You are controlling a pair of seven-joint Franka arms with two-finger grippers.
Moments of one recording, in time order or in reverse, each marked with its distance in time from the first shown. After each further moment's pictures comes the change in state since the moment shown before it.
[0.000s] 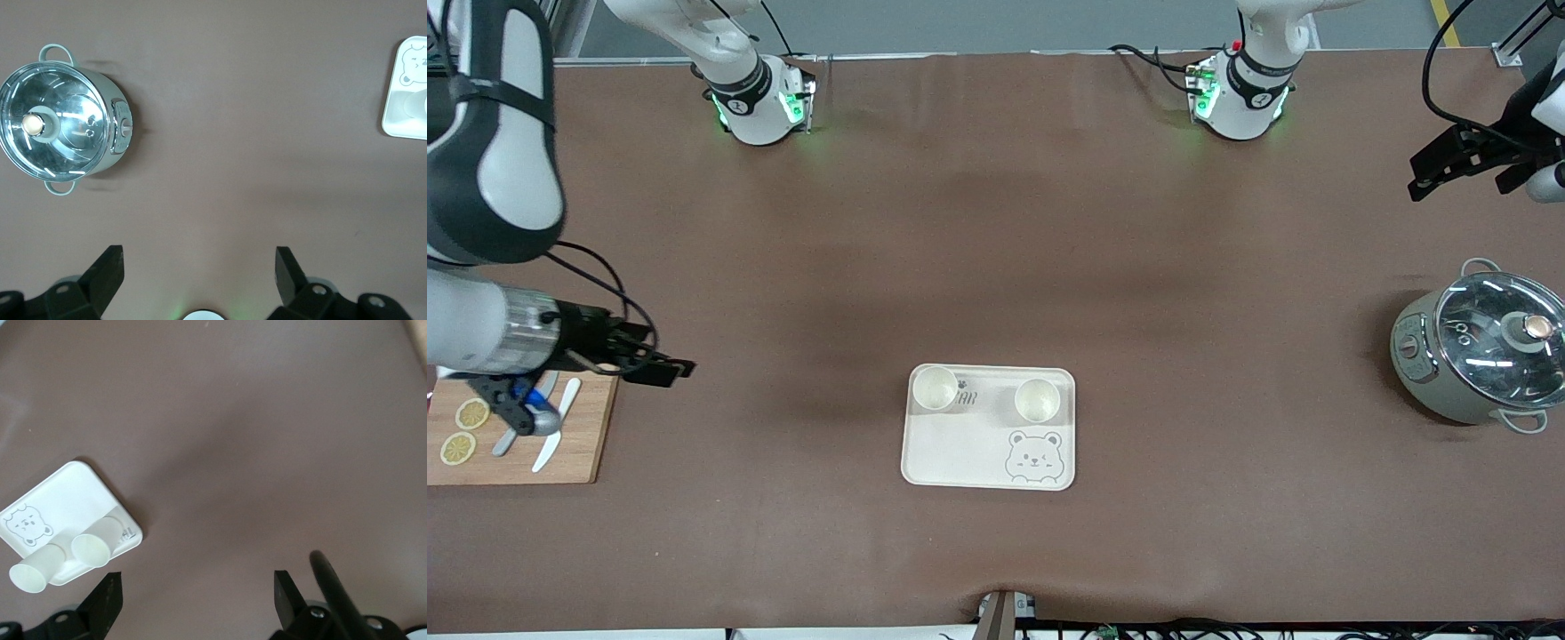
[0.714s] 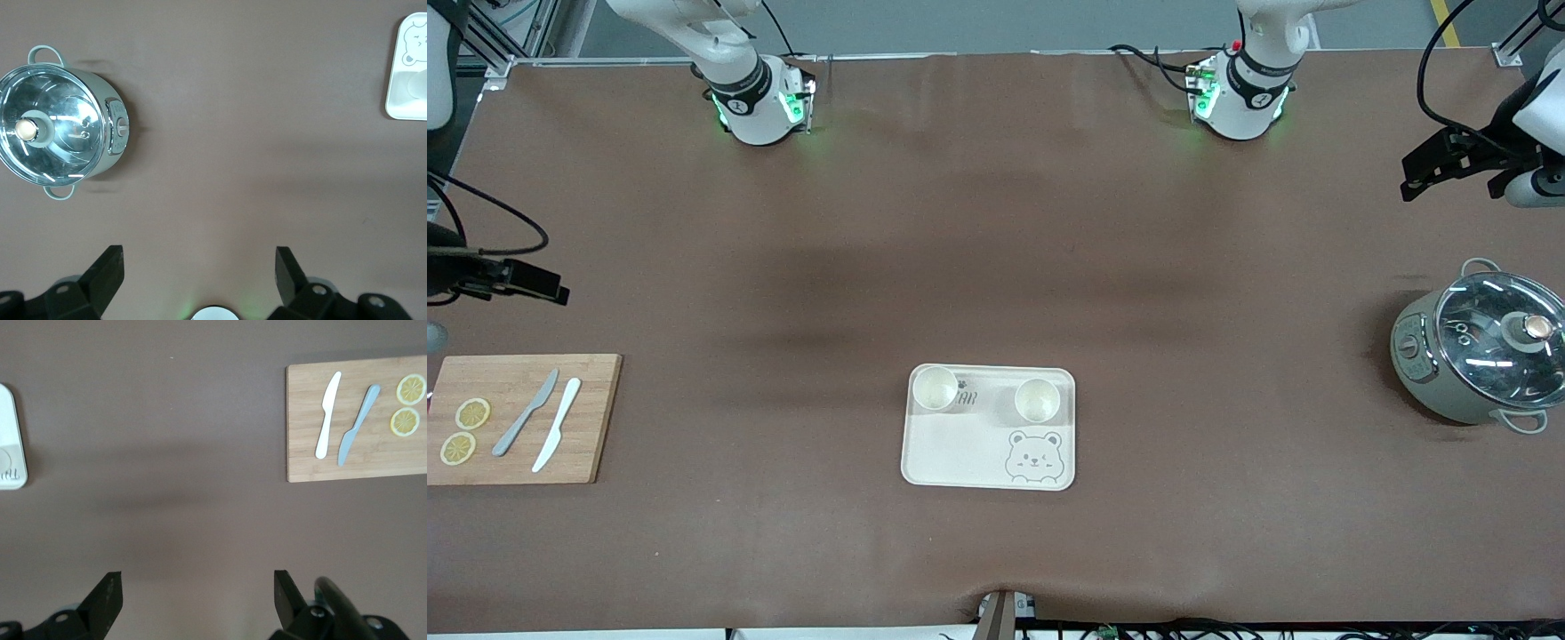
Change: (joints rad) left arm 0.001 0.005 0.000 -0.021 0.000 0.004 0.053; right arm -0.050 -0.224 0.000 -0.097 -0.283 -0.075 -0.578
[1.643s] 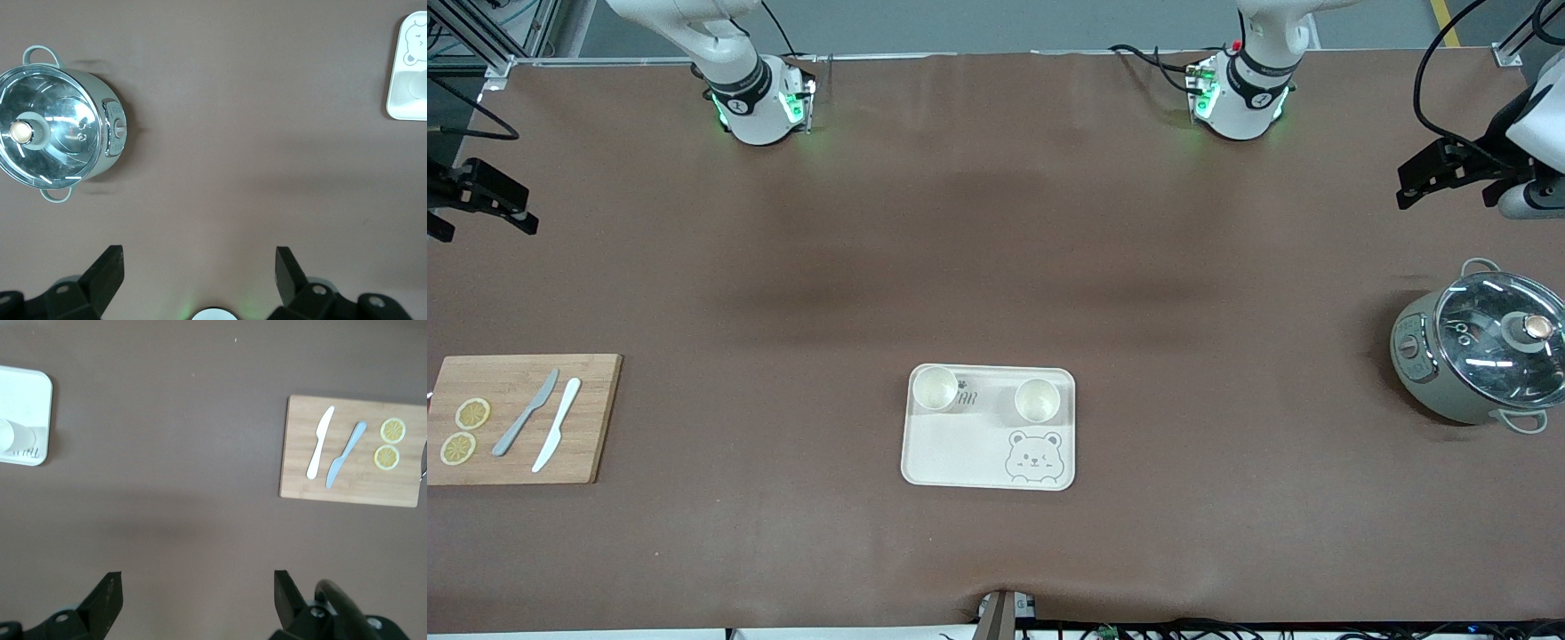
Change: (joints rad) left arm 0.000 0.013 -0.001 -0.001 0.000 0.009 0.000; right arm 0.000 -0.262 0.004 -0.226 -0.013 0.119 -0.124
